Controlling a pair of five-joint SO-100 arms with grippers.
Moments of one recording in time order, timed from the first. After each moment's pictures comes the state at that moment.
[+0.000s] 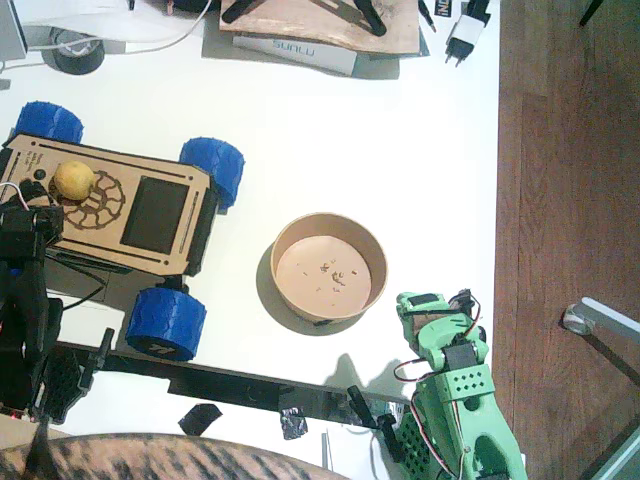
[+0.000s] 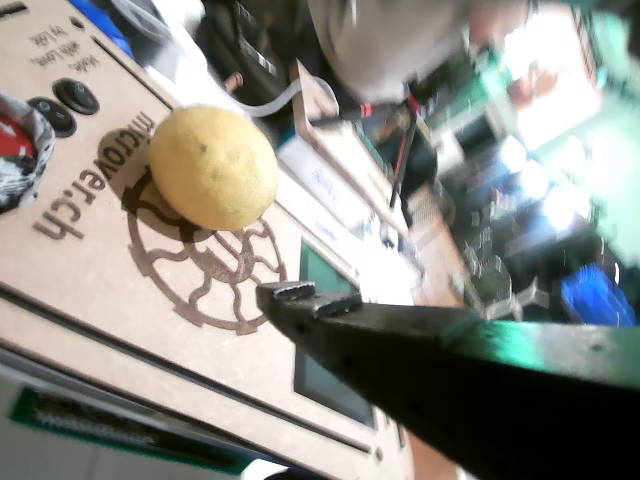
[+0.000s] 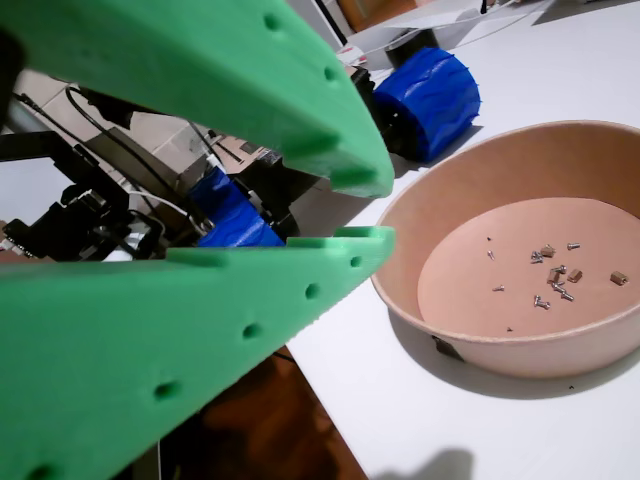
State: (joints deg) arm 0 -13.1 142.6 141.8 60.9 -30.9; arm 1 -8.7 185.8 173.6 56.7 3.9
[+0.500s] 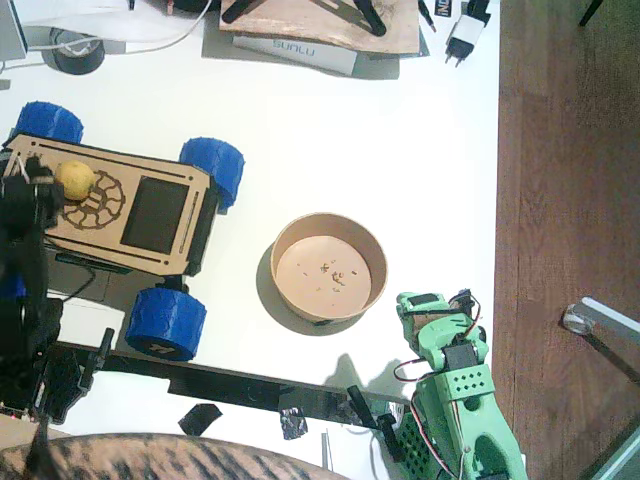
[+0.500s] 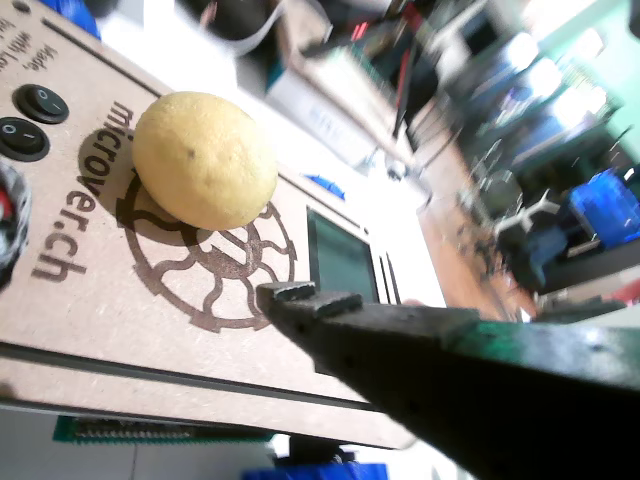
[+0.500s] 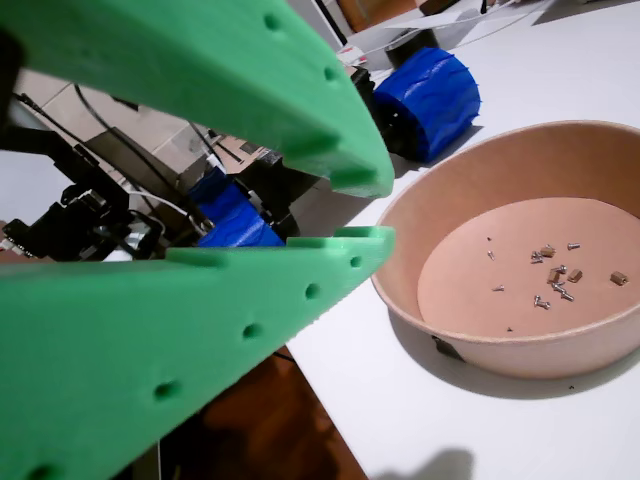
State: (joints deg) arm 0 -13.0 124.5 125.3 64.3 -20.1; arm 1 -8.7 185.8 173.6 56.7 3.9
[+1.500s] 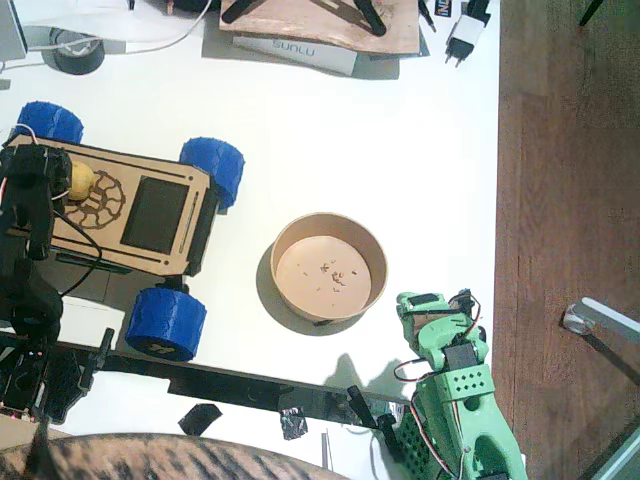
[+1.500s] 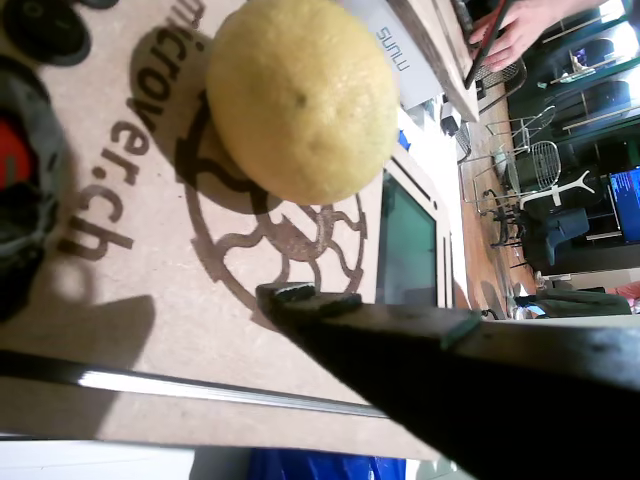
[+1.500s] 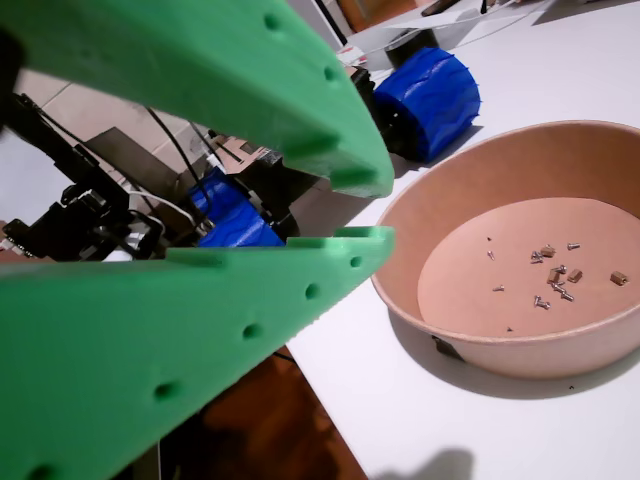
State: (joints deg) arm 0 -13.0 92.4 111.0 61.0 -20.1; arm 1 -8.7 185.8 173.6 56.7 3.9
